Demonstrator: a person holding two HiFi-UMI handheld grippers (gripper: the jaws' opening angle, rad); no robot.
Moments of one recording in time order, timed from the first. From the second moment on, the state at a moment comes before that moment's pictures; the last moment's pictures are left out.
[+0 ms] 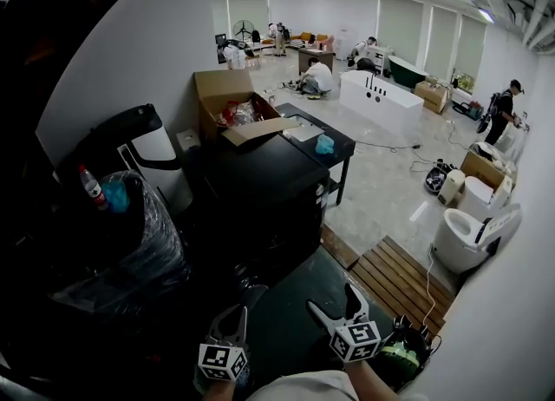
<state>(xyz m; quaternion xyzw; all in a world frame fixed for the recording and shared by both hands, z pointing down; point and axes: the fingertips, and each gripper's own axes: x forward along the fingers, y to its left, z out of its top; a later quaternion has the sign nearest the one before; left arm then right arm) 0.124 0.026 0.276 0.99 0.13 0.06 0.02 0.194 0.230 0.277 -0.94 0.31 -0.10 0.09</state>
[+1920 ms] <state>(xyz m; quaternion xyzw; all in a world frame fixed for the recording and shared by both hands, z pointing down) 0.303 0.061 0.315 0.99 0.05 0.11 0.03 0.396 0.266 0.305 -0.92 0.37 -0.13 0.07</state>
